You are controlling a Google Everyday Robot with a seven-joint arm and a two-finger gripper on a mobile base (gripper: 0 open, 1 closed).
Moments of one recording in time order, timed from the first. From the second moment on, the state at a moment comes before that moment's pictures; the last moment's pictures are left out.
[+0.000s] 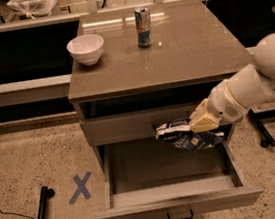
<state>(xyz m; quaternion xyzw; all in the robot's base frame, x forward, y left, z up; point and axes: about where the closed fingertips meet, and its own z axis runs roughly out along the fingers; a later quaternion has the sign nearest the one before) 0.505 -0.153 0.757 -0.52 0.79 0.21 0.25</state>
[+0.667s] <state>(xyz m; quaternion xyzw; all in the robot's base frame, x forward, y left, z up) 0.499 -0.197 0.660 -0.46 0.79 0.28 0.31</state>
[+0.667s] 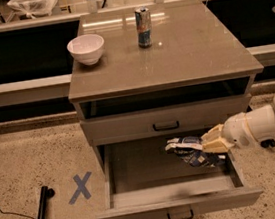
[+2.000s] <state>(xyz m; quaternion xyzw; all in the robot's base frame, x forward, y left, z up) 0.498 -0.192 0.565 -0.36 0.76 0.39 0.38</state>
